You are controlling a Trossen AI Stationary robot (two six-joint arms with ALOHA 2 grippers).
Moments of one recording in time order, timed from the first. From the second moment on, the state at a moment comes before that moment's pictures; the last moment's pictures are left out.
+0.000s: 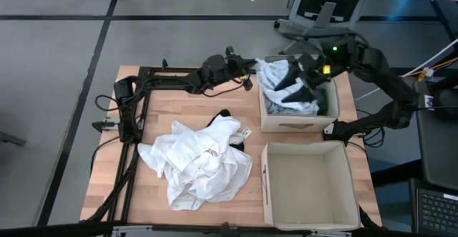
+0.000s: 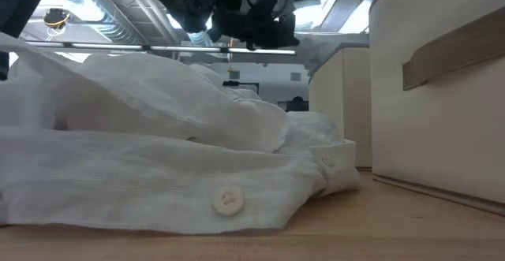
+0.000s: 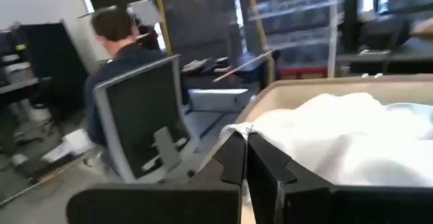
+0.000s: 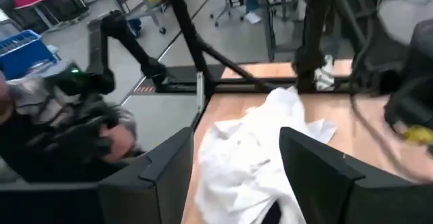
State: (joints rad) left arm 0.37 1.88 1.34 0.56 -0.16 0.21; right arm -0.37 1.30 1.81 -0.92 -0.77 -0.03
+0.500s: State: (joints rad) left arm 0.33 1.87 1.34 0.59 -0.02 0.20; right arm -0.37 1.31 1.79 -1.17 -0.32 -0.14
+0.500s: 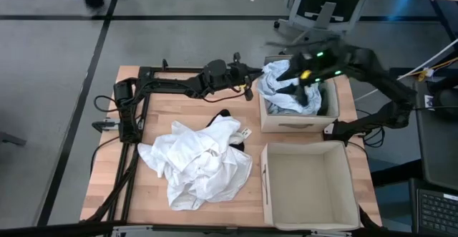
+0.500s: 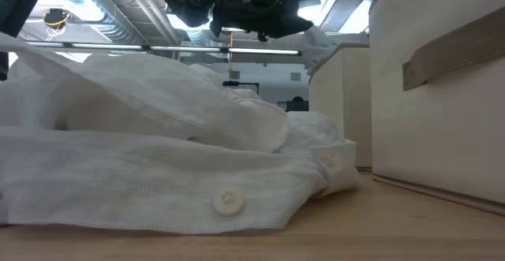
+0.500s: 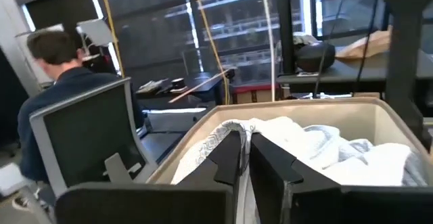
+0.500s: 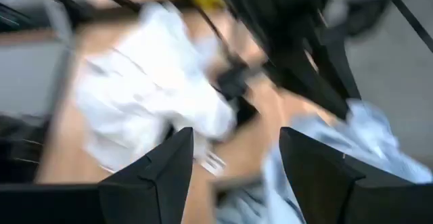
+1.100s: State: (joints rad) left arm 0.29 1.77 1.34 0.31 -0.02 0.25; right arm -0.51 1.31 1.21 -0.89 0.13 -0.24
